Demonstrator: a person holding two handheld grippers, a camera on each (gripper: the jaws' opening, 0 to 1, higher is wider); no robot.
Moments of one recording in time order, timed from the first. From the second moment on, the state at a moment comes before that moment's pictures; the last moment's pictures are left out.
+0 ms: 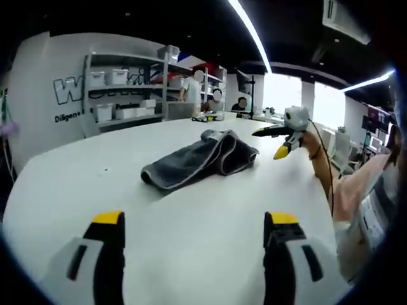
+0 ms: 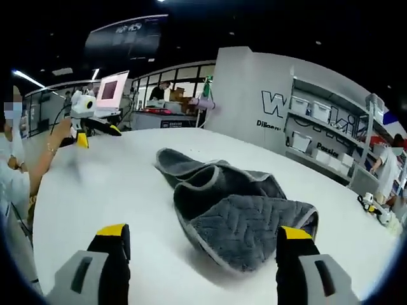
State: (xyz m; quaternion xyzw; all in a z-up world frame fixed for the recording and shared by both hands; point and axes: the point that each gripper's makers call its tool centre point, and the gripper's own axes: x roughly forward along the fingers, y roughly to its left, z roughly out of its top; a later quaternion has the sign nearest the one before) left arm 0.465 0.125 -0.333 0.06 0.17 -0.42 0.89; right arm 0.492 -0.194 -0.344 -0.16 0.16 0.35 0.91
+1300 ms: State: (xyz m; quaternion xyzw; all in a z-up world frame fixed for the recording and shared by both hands) left arm 0.459 0.111 -0.333 0.06 0.17 -0.44 0.88; right arm 0.484 -0.194 -0.334 -0.14 0.14 0.36 0.91
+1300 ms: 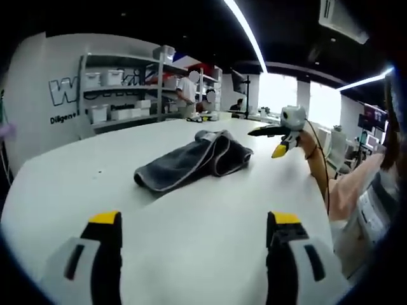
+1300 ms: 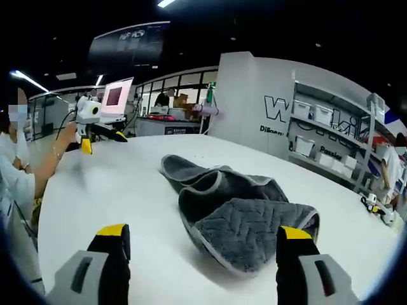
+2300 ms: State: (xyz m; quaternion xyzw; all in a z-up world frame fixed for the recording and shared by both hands) left arm 0.514 0.048 -0.299 0.11 0.19 -0.46 0.86; right arm 0.468 -0.177 -0.334 -0.14 0.13 0.41 0.89
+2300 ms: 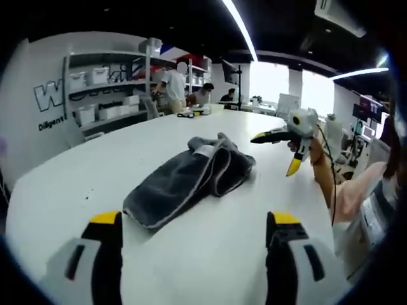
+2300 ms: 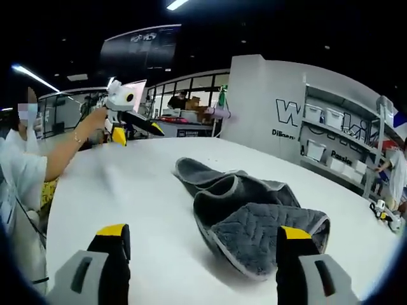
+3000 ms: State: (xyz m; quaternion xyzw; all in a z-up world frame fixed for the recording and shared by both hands) left arm 0.575 -0.052 -0.344 0.16 0.21 -0.48 0.84; right arm 0.462 -0.170 -0.329 -0.14 0.12 0.43 0.89
